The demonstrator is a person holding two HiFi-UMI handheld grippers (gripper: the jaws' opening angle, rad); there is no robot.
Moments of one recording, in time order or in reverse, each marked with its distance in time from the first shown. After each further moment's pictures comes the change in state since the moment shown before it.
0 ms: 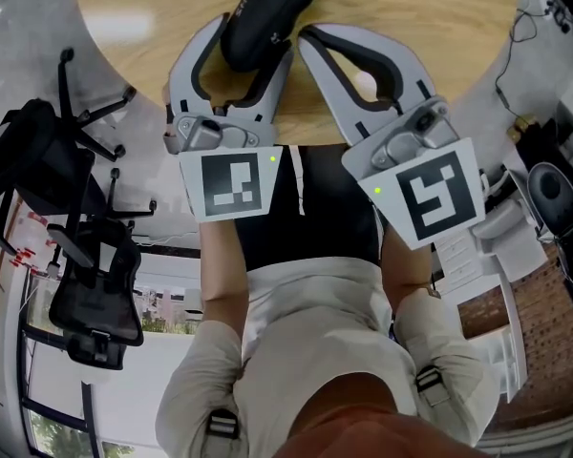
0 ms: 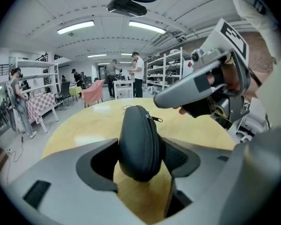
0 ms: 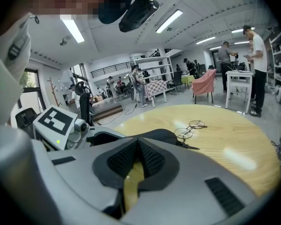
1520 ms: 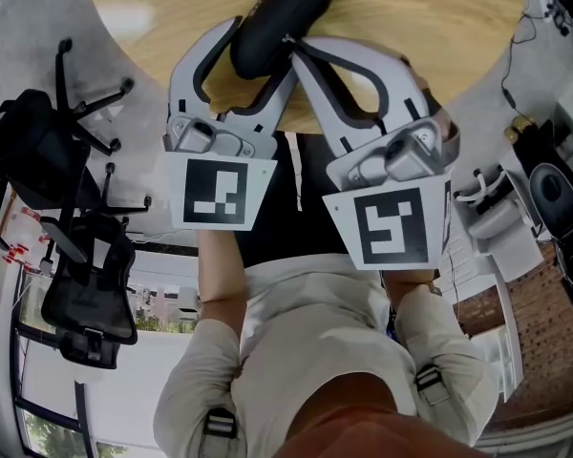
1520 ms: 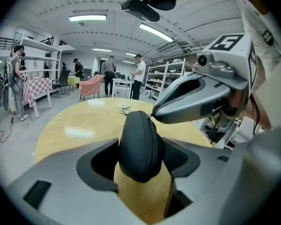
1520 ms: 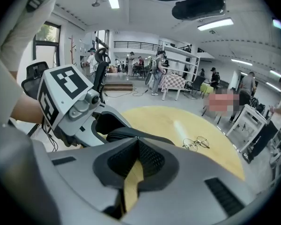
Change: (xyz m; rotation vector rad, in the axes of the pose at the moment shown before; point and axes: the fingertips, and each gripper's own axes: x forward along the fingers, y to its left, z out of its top) left arm -0.029 -0.014 -0.007 -0.153 -0.008 -0.115; right arm -0.002 0.043 -0.024 -0.469 0.272 0.013
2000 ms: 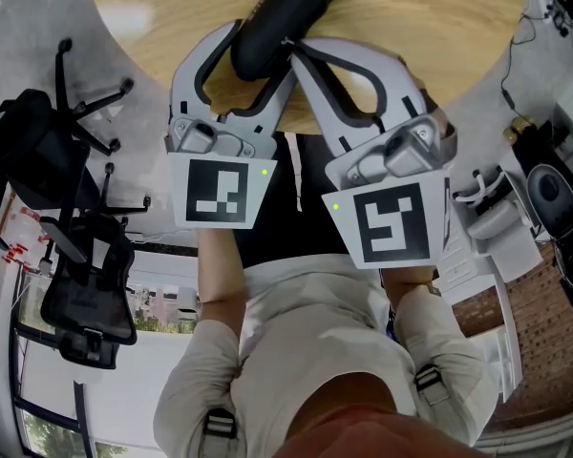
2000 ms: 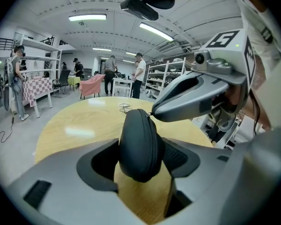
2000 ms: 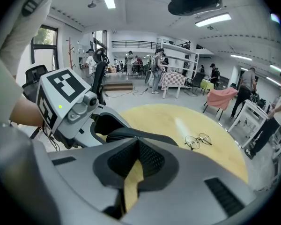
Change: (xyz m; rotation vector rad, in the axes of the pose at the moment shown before) left arm -0.001 0.000 -0.005 0.001 0.006 0.005; right arm 0.002 0.002 -0.001 0.032 0.016 0.019
